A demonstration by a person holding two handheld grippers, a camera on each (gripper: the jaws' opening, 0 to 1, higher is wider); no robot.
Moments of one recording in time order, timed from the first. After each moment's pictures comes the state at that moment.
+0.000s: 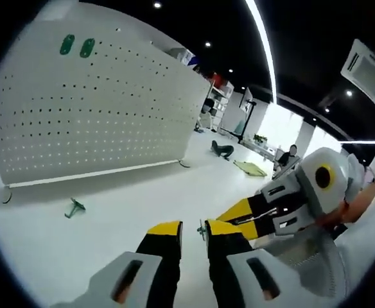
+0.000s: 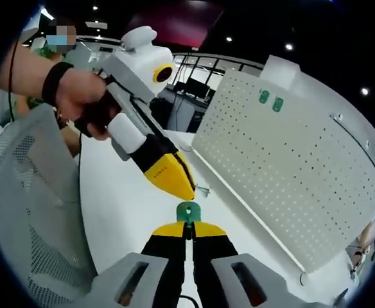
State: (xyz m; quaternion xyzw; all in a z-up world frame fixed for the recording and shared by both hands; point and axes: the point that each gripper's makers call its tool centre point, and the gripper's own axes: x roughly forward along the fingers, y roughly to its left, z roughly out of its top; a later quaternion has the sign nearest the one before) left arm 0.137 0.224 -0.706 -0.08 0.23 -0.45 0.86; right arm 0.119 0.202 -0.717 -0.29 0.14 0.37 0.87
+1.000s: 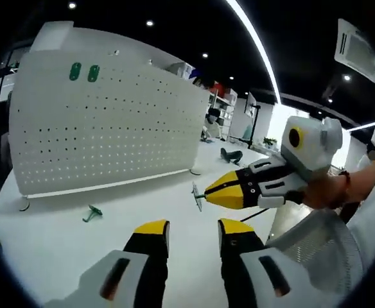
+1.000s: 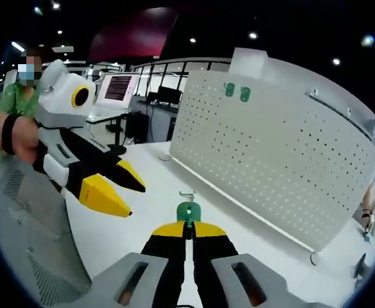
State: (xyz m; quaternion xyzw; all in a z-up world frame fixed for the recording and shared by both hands) left arm 0.118 0.244 -0.706 -0.05 0.18 -0.42 0.89; right arm 0.145 0.191 -0.702 -0.19 0.14 0.32 0.92
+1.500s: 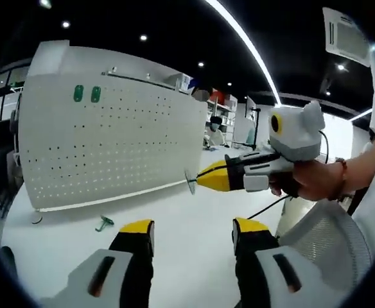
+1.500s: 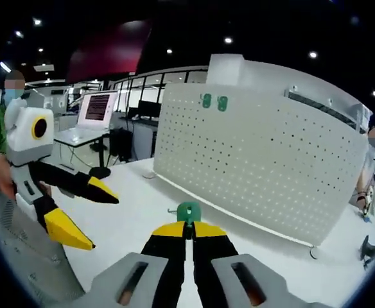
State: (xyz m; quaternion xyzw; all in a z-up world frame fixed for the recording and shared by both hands) left arm 0.108 0.260 -0.697 -0.02 0.13 -0.41 0.91; right arm 0.165 0.190 -0.679 -0.13 0.11 0.27 0.95
